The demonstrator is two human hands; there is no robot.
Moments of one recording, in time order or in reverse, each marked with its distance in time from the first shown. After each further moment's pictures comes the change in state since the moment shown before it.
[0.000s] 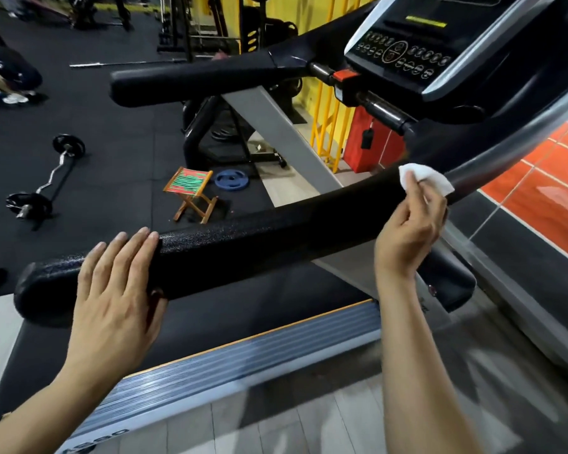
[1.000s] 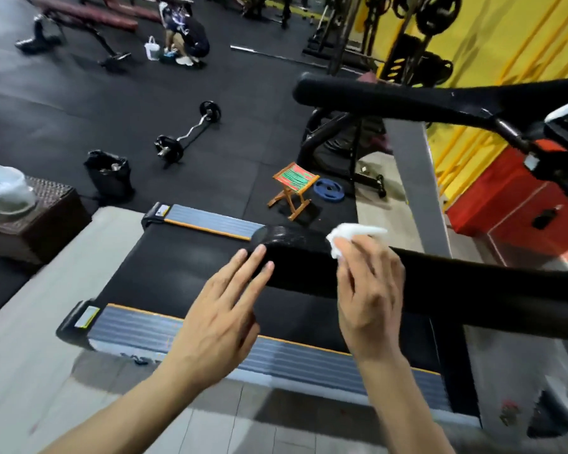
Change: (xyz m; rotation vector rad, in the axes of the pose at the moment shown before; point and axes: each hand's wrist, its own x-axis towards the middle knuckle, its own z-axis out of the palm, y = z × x) left_hand -0.108 -0.086 -0.031 -0.169 -0.072 -0.137; right_hand -0.178 -0.241 0.022 0.238 -0.676 -0.572
